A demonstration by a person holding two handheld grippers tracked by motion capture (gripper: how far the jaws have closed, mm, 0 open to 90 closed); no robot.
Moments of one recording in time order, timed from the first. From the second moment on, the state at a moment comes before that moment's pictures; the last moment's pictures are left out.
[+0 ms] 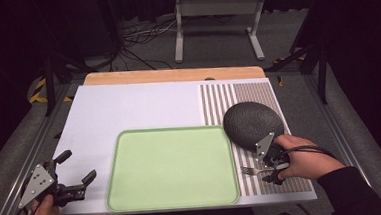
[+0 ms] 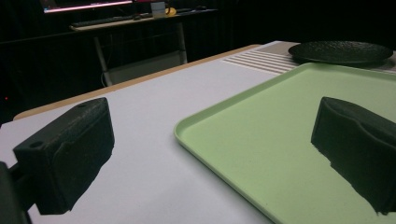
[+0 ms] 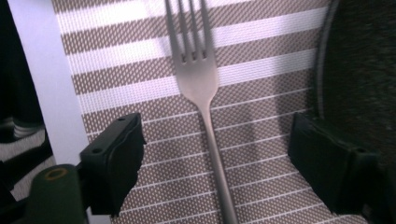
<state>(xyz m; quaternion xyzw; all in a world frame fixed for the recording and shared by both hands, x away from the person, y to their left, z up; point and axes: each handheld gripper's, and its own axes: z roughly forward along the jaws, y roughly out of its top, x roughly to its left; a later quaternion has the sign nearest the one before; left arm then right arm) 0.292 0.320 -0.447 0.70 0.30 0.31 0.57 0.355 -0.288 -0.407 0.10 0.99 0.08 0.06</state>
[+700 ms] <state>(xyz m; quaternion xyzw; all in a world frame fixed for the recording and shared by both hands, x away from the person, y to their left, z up) 0.292 0.320 -0.447 0.70 0.30 0.31 0.57 0.364 -0.279 -0.414 0.03 1.00 -0.02 0.03</state>
